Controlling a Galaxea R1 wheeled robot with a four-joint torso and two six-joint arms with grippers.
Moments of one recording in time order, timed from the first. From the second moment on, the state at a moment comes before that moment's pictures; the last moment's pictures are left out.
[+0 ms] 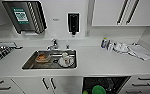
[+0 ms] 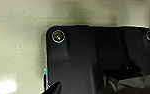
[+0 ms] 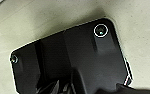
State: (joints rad) left arm 1.44 2.94 -2.77 0.74 -0.20 -0.71; right arm -1.34 2.77 -2.40 0.17 -0.03 0.11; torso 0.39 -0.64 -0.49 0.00
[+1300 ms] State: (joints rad) left arm 1.46 2.94 -2.77 0.75 -0.20 -0.71; right arm -1.36 2.78 -2.55 0.77 -0.03 0.19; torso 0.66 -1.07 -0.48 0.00
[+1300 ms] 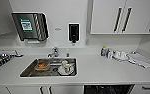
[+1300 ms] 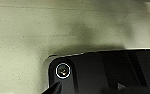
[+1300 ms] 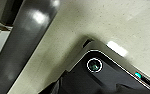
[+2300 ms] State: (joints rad) left arm 1.48 2.92 -2.77 0.75 -0.19 -0.71; right arm -1.32 2.78 -2.52 1.15 -0.06 0.20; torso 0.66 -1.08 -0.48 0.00
